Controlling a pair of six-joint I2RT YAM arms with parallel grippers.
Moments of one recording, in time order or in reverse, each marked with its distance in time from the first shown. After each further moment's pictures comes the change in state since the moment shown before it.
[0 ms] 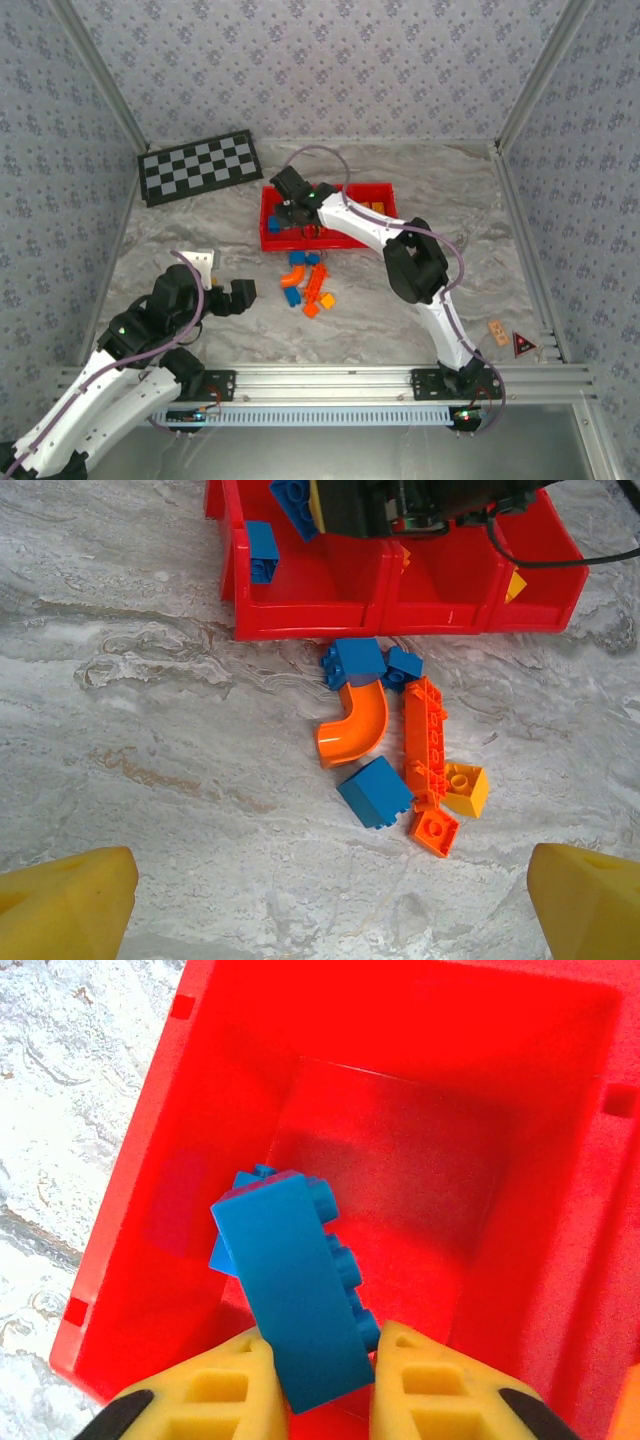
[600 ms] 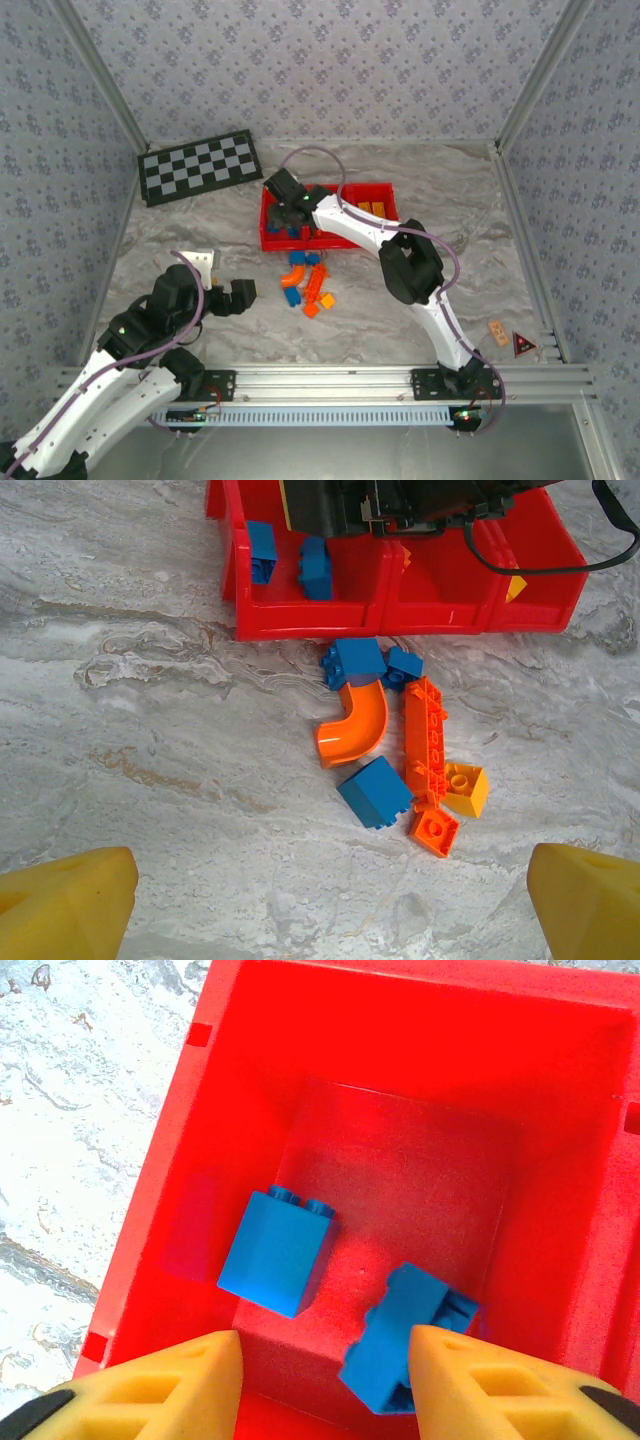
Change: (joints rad) left arm 0.000 0.000 0.000 0.000 0.000 0.000; right arm 0.020 0.019 0.032 0.004 0.061 0.032
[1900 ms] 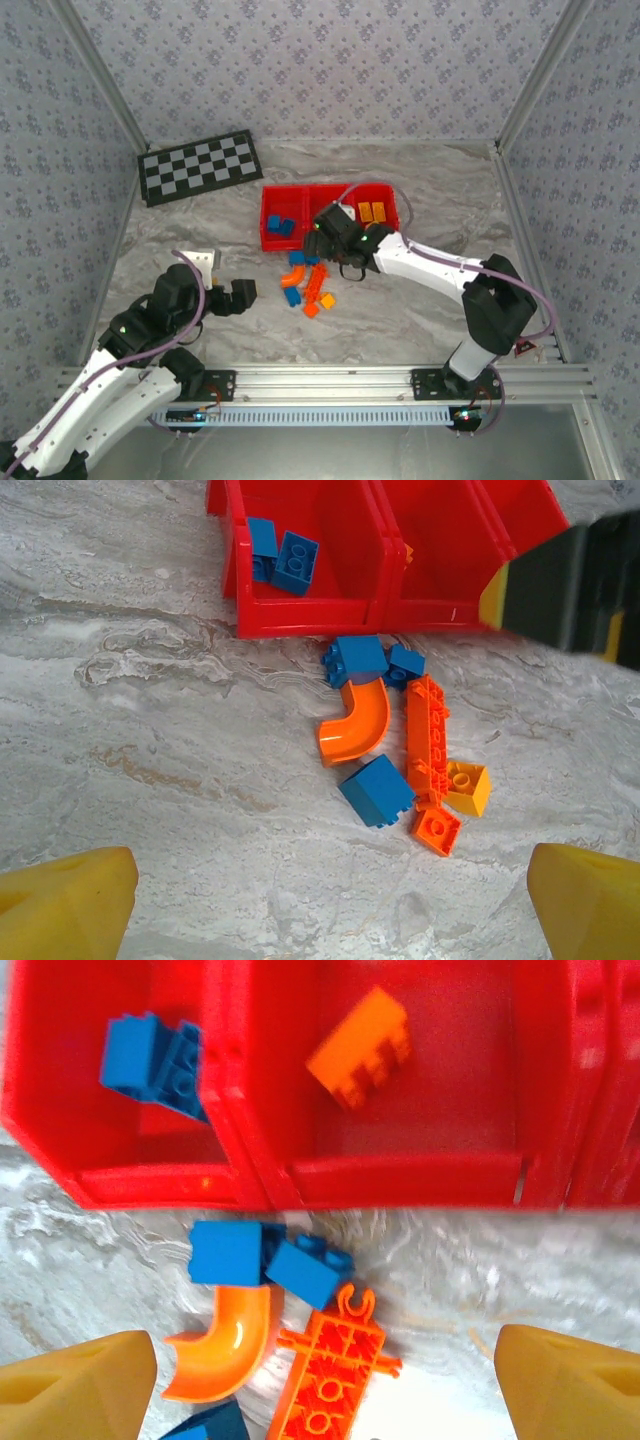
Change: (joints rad) left arm 0.000 0.007 0.000 0.000 0.000 0.000; right arm 0.034 -0.628 -0.807 0.160 0.031 0.343
